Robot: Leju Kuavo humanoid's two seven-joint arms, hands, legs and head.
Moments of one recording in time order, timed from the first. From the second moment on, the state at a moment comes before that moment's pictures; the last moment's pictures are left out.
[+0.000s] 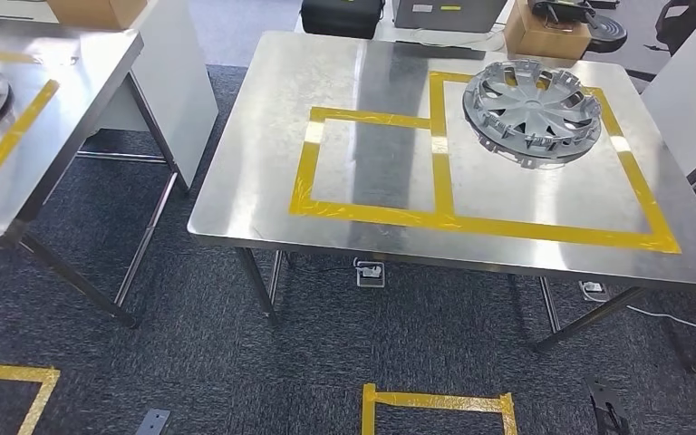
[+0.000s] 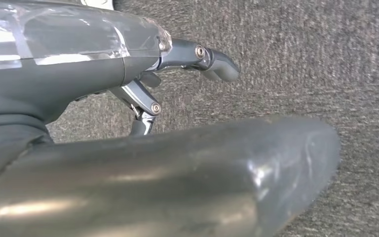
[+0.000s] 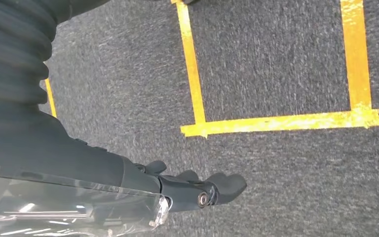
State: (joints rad) left arm -0.15 0.25 -0.80 -0.37 0.57 0.14 0.02; right arm -0.12 -0.33 -0.30 -0.37 0.10 -0.07 0.25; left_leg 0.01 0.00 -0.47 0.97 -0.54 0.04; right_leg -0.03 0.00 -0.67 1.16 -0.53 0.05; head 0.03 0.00
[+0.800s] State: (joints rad) left arm -0.15 0.25 -0.81 -0.37 0.58 0.14 0.02; right arm -0.13 -0.32 -0.30 -0.36 0.10 -0.06 0.25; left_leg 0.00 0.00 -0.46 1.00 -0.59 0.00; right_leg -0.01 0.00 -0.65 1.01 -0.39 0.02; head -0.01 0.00
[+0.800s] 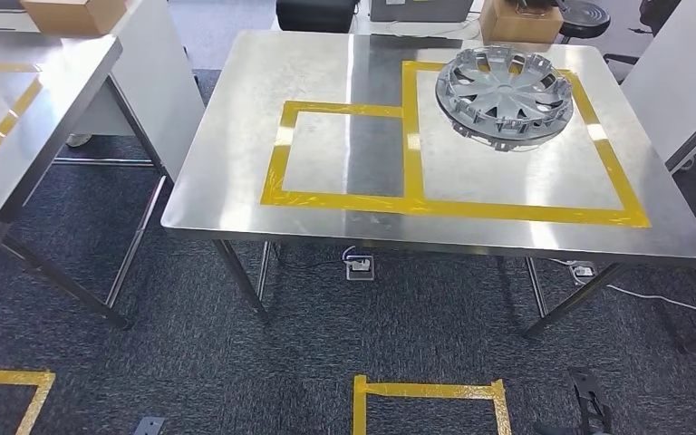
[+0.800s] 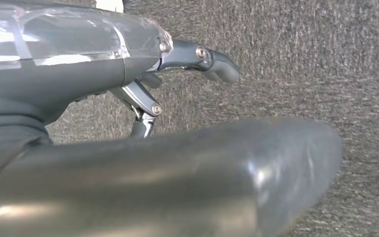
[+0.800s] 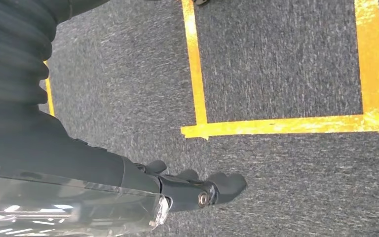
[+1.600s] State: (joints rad) left arm -0.15 0.25 -0.82 -0.36 0.59 0.14 0.02; right arm -0.14 -0.32 -0.30 -0.36 0.10 -0.06 0.25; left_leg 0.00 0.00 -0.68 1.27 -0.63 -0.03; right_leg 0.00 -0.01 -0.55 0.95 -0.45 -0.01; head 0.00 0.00
